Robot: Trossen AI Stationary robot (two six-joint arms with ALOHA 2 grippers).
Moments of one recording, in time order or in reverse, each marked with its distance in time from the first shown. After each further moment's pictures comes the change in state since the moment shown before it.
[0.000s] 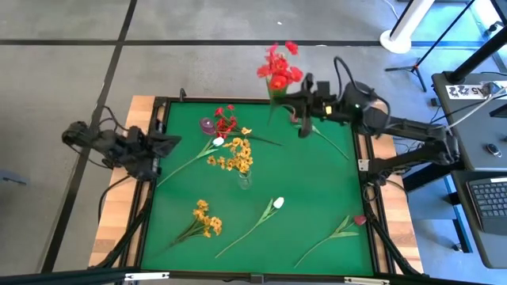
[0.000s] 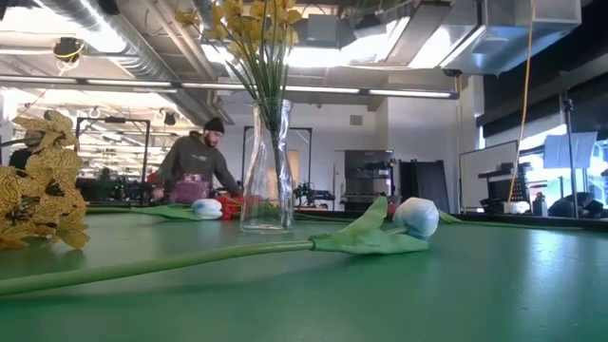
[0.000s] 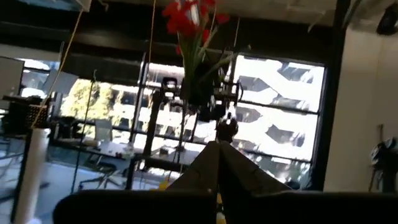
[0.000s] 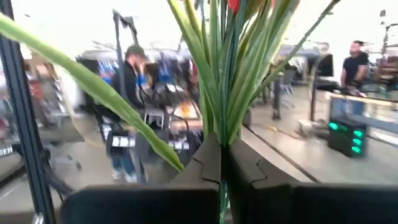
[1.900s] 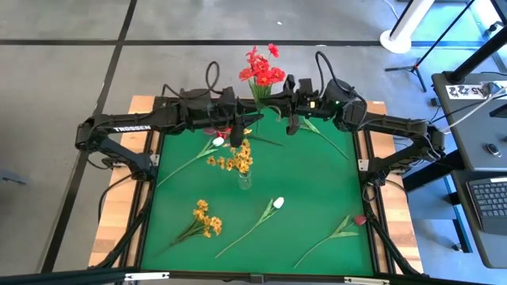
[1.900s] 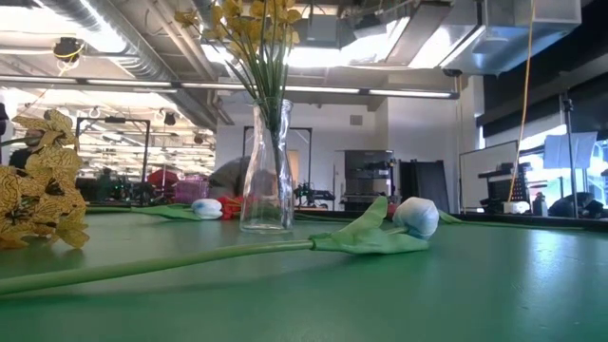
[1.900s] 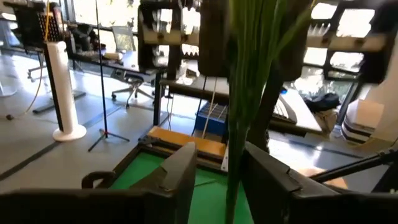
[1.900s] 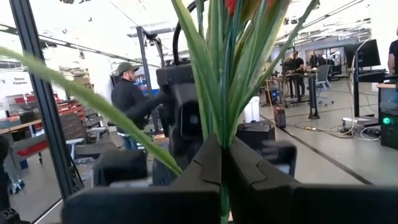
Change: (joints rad) left arm 0.581 1.047 0.869 -0.357 0.496 -0.199; right arm -0.057 0.136 -0.001 0.170 -0.155 0.127
